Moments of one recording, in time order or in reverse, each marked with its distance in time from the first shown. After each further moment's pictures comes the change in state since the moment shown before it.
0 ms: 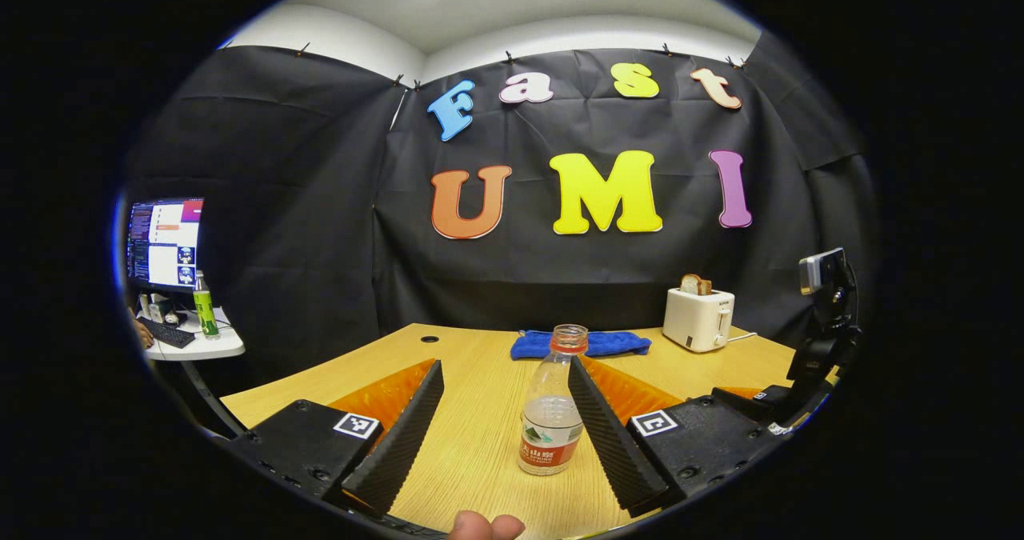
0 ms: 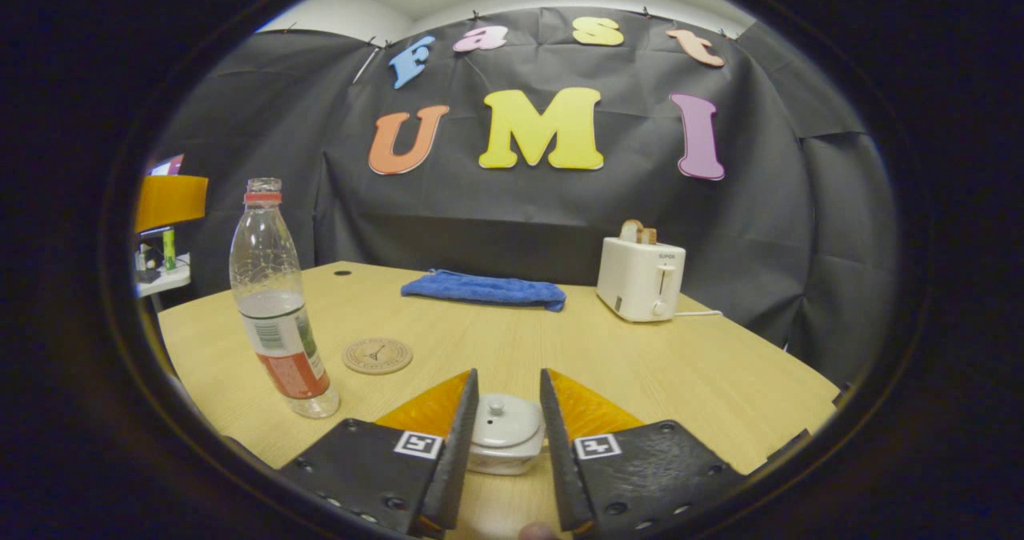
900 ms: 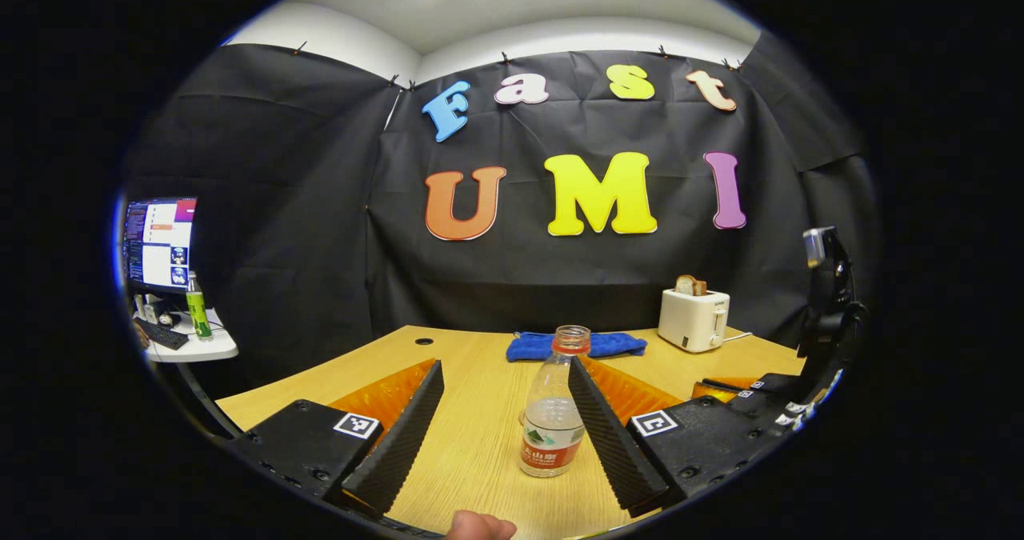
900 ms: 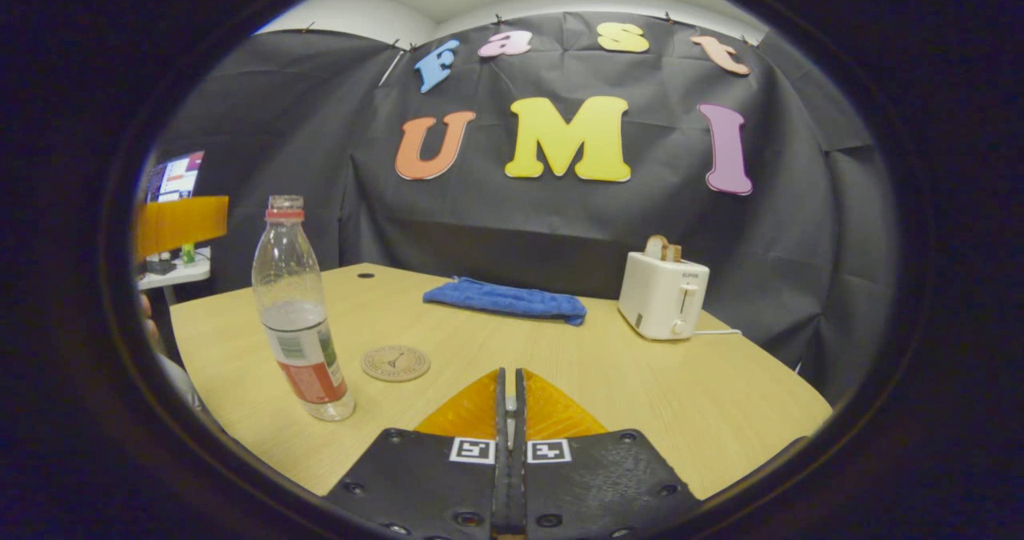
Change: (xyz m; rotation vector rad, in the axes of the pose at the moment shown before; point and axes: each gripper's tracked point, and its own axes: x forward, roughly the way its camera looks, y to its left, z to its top) left arm 0.002 -0.004 -0.001 -0.008 -0.007 -0.044; right arm -0.012 0.004 0.032 -0.025 -0.044 0.114
